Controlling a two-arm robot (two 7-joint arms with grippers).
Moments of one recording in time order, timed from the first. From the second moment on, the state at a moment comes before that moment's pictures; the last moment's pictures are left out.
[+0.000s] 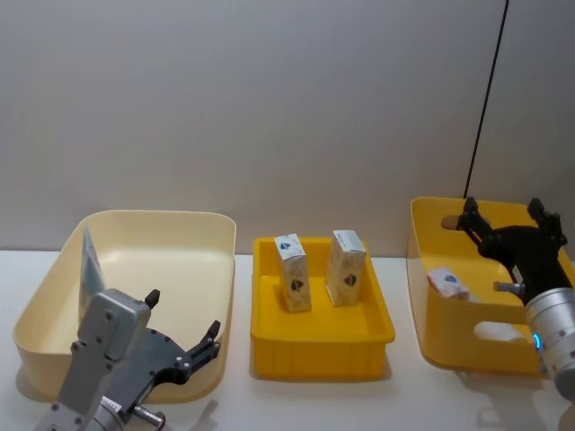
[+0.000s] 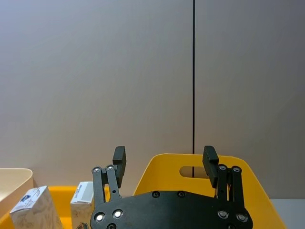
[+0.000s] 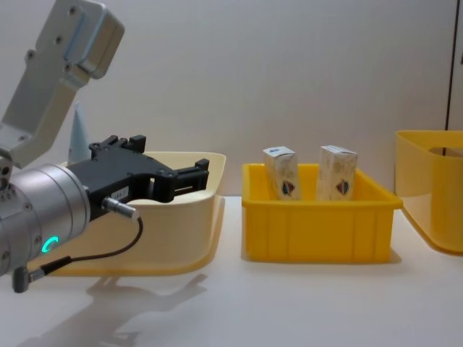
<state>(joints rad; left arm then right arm) -0.24 0.38 0.45 -1.63 -0.20 0.01 -0.01 0.33 0.13 0.00 -1.51 0.15 0.04 0.04</state>
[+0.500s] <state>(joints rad) -0.24 0.38 0.45 -1.63 -0.20 0.01 -0.01 0.26 0.17 -0.05 -1.57 0.17 0.04 0.04</state>
